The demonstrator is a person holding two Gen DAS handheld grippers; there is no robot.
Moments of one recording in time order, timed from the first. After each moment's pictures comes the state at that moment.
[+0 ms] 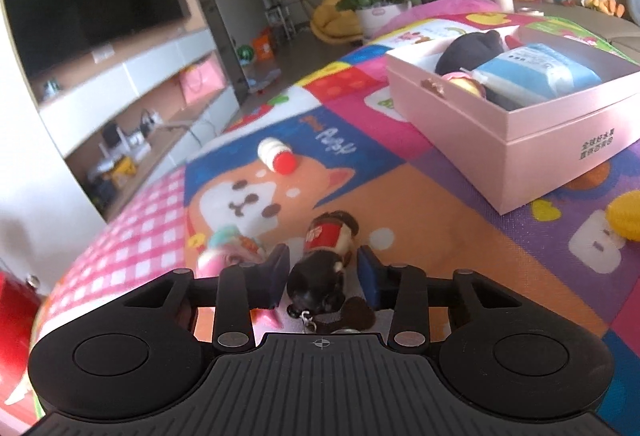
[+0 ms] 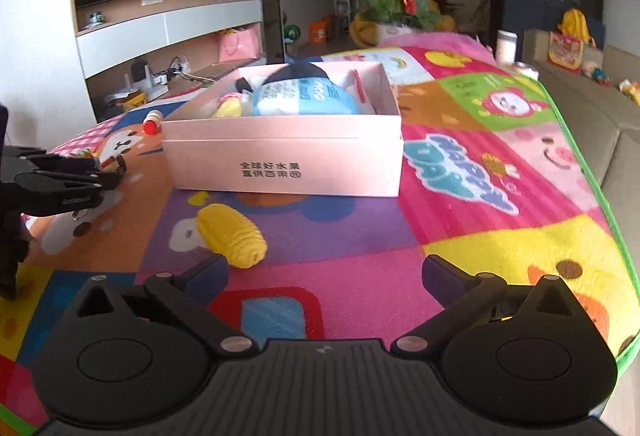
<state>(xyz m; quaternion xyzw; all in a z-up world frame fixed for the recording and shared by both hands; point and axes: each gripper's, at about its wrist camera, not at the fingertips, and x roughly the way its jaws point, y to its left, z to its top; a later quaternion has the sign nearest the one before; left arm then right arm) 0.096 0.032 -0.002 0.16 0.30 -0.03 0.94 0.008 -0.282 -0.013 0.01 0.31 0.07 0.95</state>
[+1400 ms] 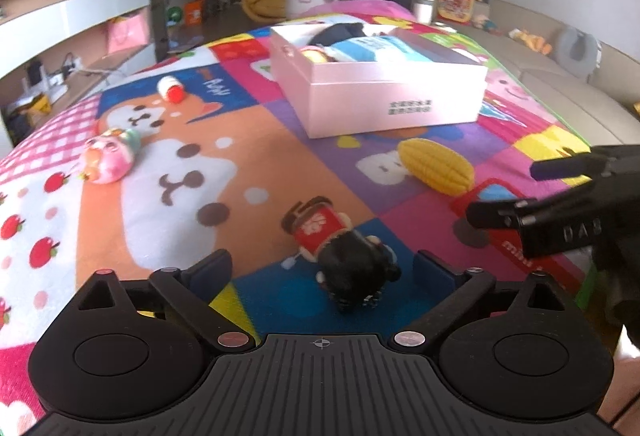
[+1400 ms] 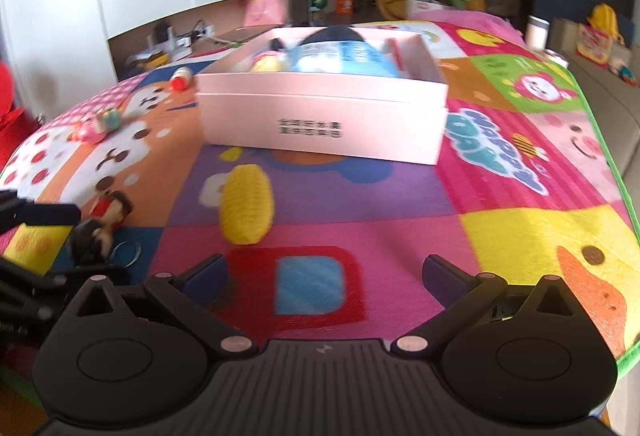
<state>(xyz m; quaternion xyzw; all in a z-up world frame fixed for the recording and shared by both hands) -0.010 0.006 -0.003 0.04 0.35 -0.15 0.93 0.002 -0.259 -0.022 -0.03 0.35 0.11 0.93</state>
